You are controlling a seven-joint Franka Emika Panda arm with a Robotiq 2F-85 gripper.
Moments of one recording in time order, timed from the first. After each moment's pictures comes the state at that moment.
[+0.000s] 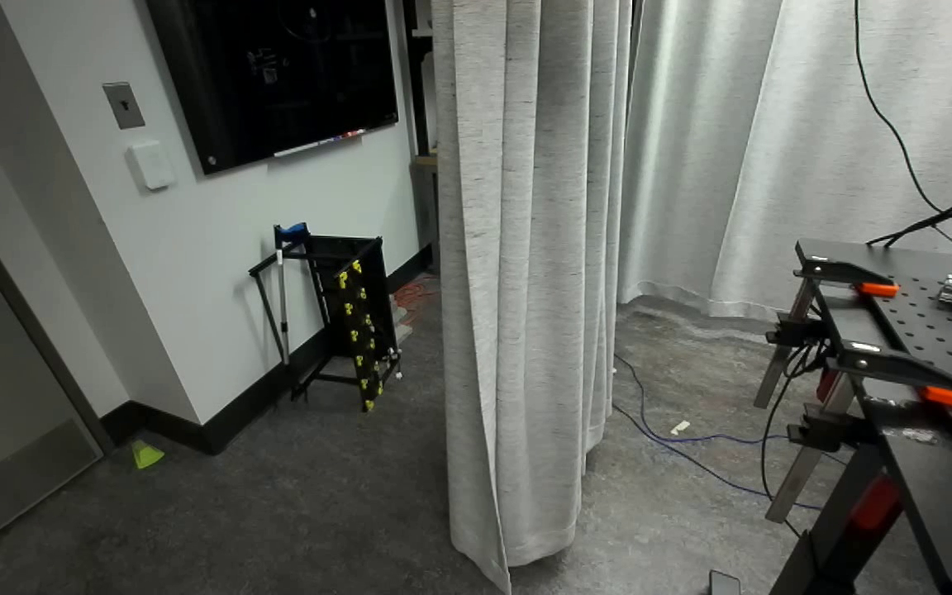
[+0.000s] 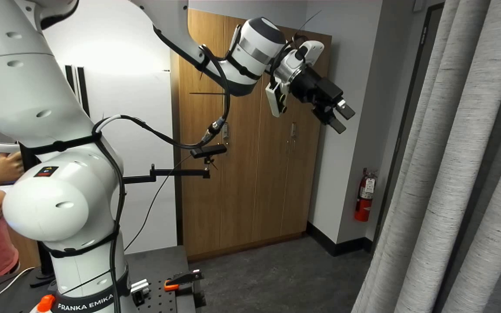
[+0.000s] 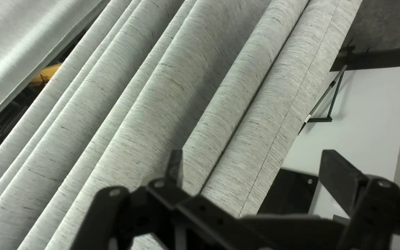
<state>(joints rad) -0.08 -0.34 0.30 -2.23 -0.92 2.09 1.03</state>
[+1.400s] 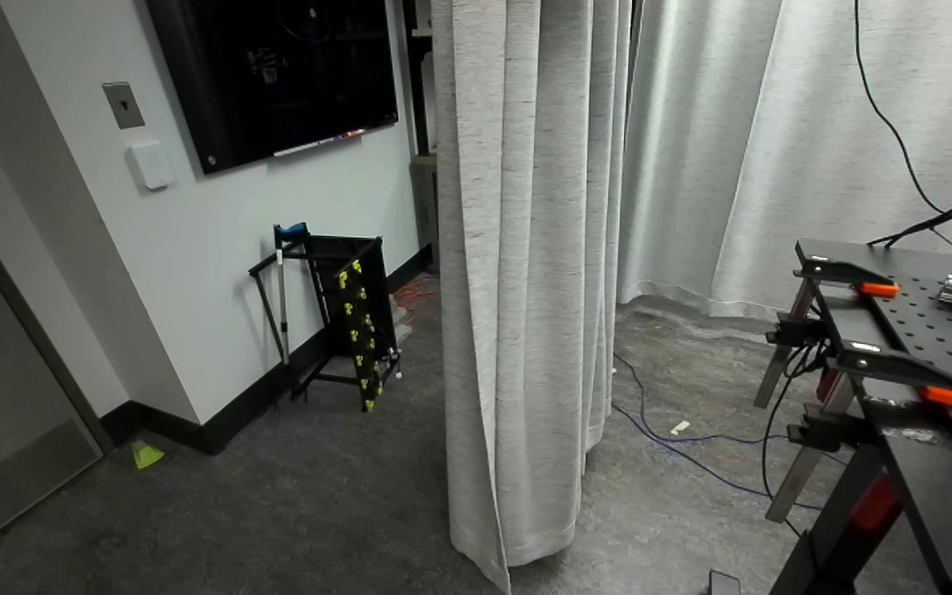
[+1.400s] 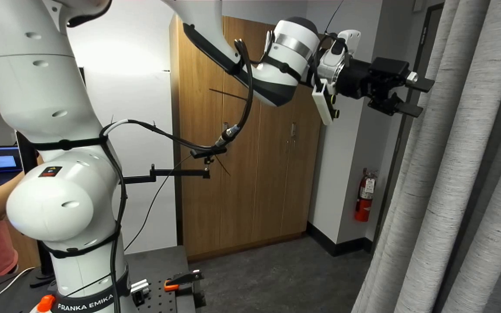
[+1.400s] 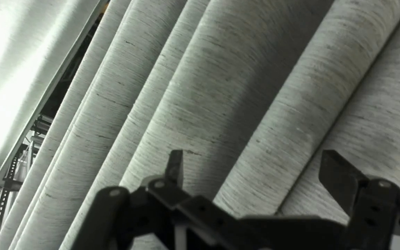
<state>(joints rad) -0.04 -0.20 0.09 -2.12 -1.43 2.08 1.31</state>
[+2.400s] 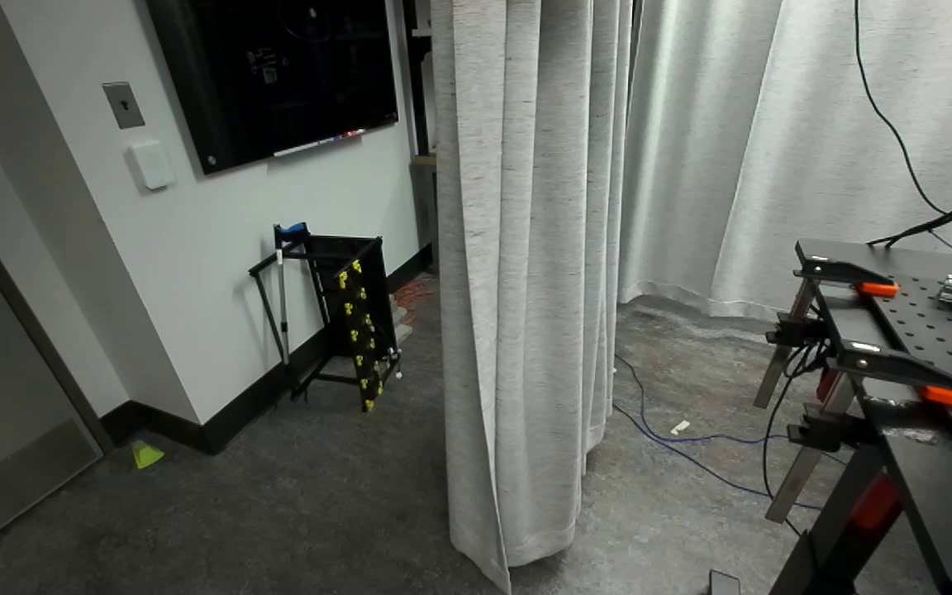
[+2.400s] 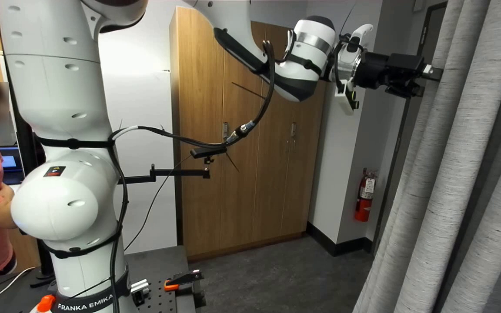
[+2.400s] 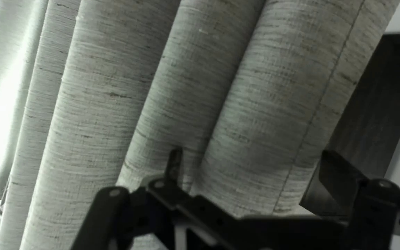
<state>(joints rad) 0.01 -0.03 0.07 -1.89 -1.49 2.08 1.47</state>
